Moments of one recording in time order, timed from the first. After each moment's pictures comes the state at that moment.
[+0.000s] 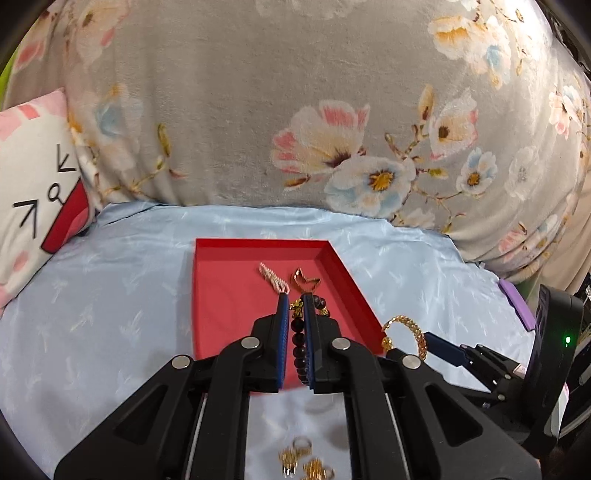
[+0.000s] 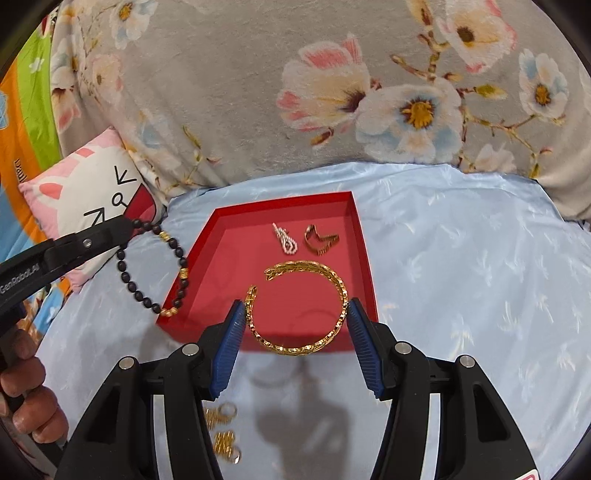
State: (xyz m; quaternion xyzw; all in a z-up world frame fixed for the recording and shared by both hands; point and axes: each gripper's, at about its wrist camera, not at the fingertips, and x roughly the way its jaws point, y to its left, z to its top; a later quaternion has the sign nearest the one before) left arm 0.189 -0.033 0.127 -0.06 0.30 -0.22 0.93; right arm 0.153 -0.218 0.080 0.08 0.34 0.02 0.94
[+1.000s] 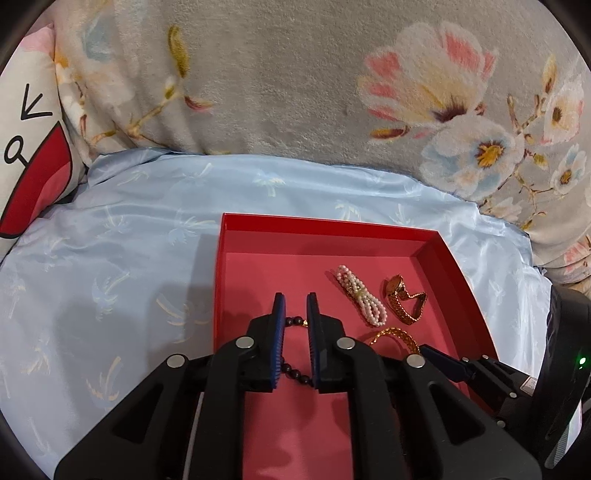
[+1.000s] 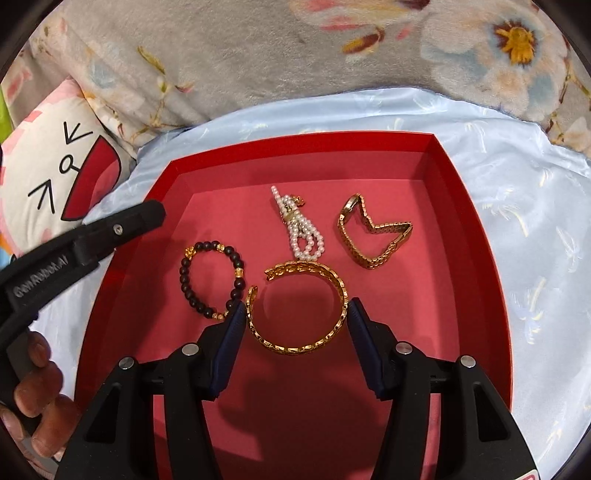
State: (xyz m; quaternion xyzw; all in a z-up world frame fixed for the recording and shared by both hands) left arm 0.345 -0.032 0.036 -0.06 0.39 -0.16 0.91; right arm 0.313 -0.191 -0.008 0.07 0.46 0.05 0.89
